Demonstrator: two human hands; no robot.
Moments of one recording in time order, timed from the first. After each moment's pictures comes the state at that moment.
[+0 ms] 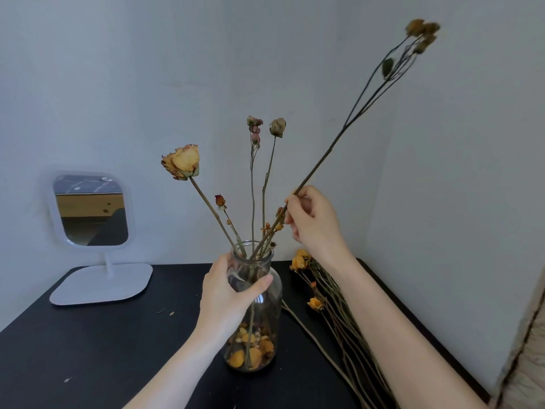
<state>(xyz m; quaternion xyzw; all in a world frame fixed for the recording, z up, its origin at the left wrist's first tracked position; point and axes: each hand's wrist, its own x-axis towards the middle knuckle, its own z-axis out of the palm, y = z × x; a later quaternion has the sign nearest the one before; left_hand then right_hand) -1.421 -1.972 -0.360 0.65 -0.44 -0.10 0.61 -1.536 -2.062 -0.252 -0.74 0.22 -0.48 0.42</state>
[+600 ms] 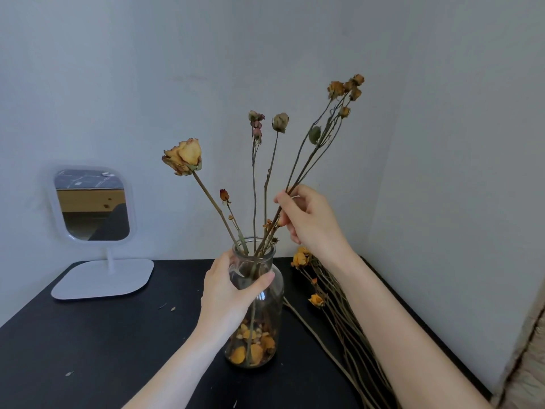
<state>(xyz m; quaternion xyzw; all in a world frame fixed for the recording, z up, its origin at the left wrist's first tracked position) -1.421 -1.973 -0.363 0.65 -0.44 -0.09 0.61 -1.535 -2.049 -0.244 -0.77 0.24 -0.43 0.40</state>
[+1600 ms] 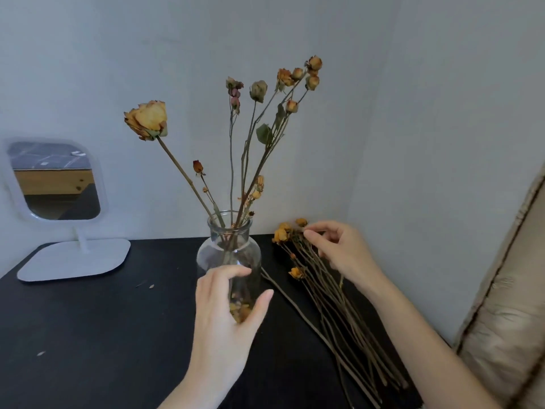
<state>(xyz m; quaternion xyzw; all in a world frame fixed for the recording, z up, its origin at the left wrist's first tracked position) -1.482 -1.922 -0.387 0.60 -0.51 0.02 0.62 -1.615 -2.083 -0.320 -0.78 0.36 -0.38 0.33</state>
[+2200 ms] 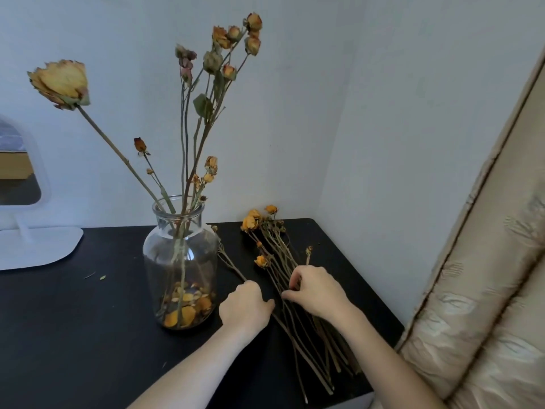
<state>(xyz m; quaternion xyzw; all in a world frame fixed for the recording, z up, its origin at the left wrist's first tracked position) -1.536 -2.041 -0.436 0.85 -0.47 -0.15 0.19 -1.656 -2.099 -0.396 -0.85 0.50 -0.08 0.17</state>
